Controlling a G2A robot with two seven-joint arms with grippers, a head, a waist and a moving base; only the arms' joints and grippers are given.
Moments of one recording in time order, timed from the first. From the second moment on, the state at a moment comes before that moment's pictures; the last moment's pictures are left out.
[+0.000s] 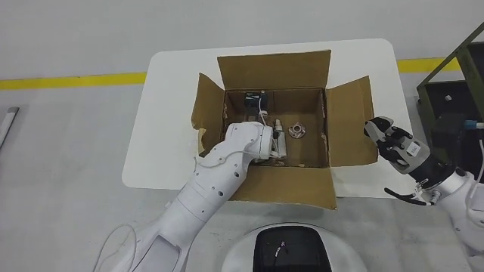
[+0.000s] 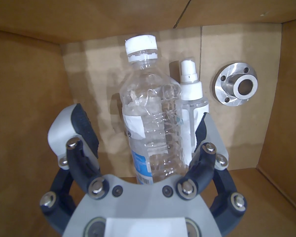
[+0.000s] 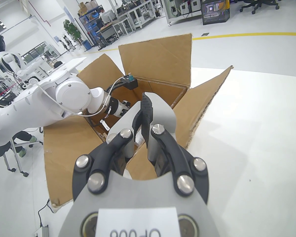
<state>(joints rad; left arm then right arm) 0.49 -1.47 -0.64 -1.15 0.98 0.50 -1.06 -1.64 -1.07 1.73 -2.09 -0.57 -0.46 0.28</state>
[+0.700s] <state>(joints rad) 0.47 -1.51 -0.68 -1.11 1.05 0.51 -1.10 -1.64 -1.07 1.73 -2.09 -0.57 -0.46 0.28</state>
